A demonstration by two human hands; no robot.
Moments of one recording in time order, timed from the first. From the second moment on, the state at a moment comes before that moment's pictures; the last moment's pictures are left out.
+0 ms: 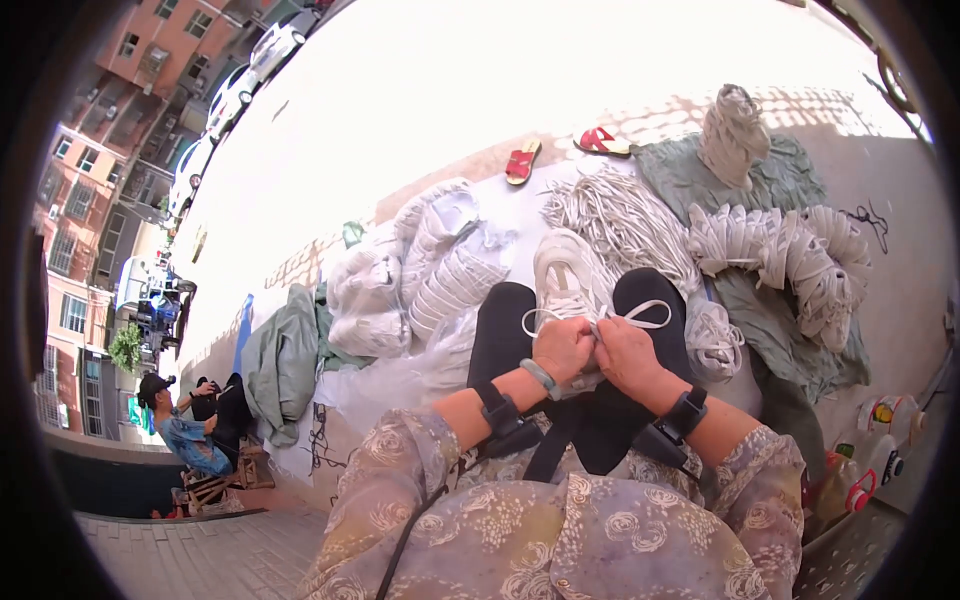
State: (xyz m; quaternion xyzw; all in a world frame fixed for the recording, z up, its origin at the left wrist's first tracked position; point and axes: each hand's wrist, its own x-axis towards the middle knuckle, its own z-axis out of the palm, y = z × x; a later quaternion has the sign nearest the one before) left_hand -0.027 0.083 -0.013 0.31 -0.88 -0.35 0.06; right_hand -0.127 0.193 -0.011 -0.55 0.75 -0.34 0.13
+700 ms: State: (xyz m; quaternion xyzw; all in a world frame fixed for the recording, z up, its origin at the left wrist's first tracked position) left_hand 0.135 -0.018 0.032 0.46 -0.74 -0.47 -0.12; right_hand -0.142 0.202 -0.015 -0.46 0.72 -0.45 0.25
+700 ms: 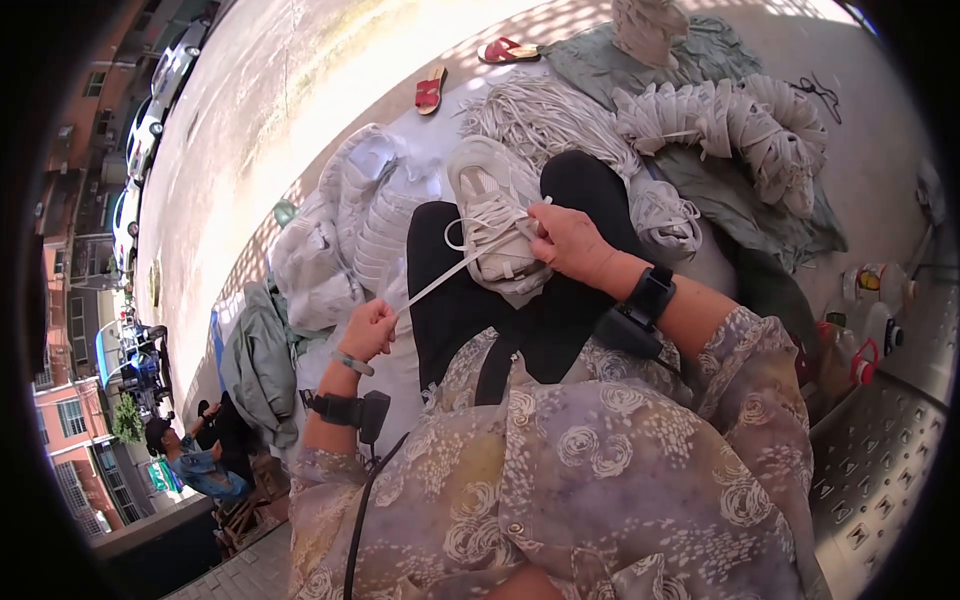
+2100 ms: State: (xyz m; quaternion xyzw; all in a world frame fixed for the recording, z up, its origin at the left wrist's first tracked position) left_hand 0.026 0.039 -0.003 0.31 -0.83 -0.40 0.25; right_hand -0.164 0.182 0.001 -0.15 0.57 -0.56 0.58
